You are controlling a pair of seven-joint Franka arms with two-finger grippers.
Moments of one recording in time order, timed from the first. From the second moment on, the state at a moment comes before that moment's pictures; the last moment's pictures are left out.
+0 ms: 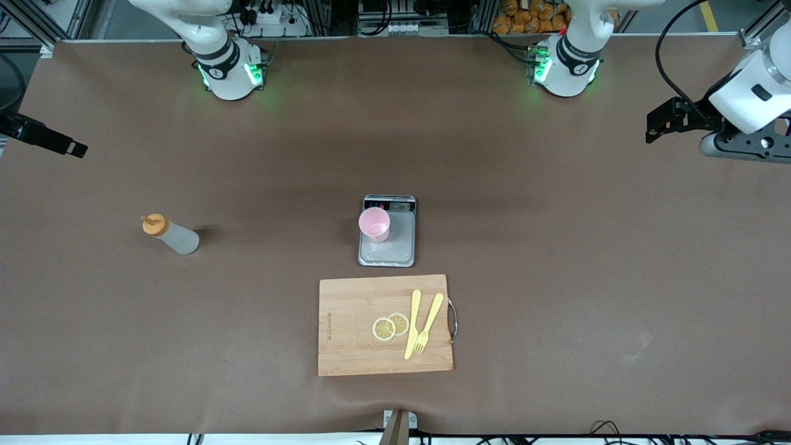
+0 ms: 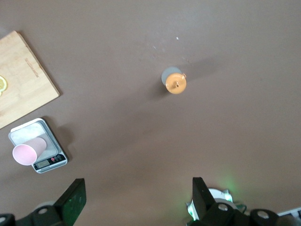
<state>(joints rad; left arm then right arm) -0.10 -0.05 -0.01 -1.60 -0.01 1.46 0.02 -0.07 0.10 0.04 -1.28 0.10 1.26 0.40</state>
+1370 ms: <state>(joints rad) -0.09 -0.05 -0.01 -1.60 -0.01 1.51 0.02 -0.05 0.02 0.04 -1.45 0.03 1.48 0.30</state>
